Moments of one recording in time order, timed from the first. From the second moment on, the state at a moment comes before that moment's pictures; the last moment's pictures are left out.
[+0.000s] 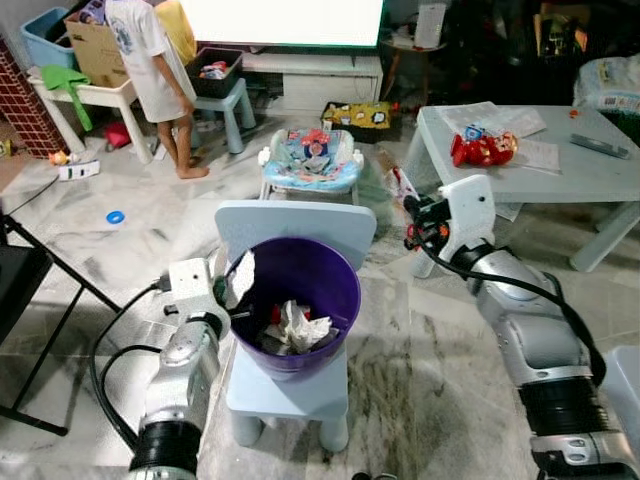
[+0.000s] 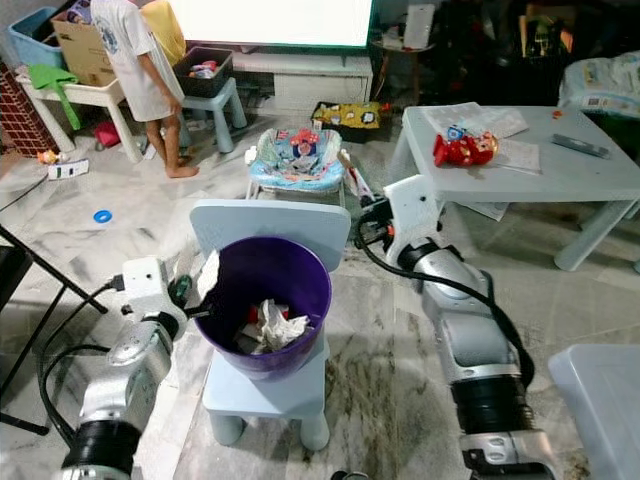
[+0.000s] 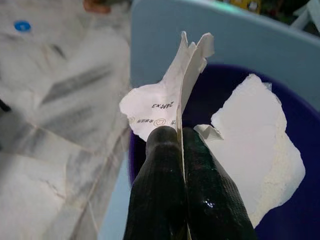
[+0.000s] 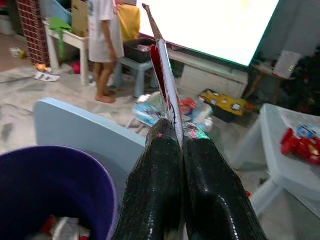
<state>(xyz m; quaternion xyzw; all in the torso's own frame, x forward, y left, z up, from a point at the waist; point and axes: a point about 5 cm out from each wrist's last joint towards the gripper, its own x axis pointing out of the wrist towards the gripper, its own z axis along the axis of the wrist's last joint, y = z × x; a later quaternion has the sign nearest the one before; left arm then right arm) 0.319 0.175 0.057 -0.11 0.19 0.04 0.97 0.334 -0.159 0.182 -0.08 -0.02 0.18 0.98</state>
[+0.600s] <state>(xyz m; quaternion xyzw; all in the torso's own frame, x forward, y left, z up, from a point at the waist) 0.334 0.155 0.040 -0.15 0.25 -0.05 0.95 0.330 -0.161 0.190 -0.09 -0.03 0.18 0.98</state>
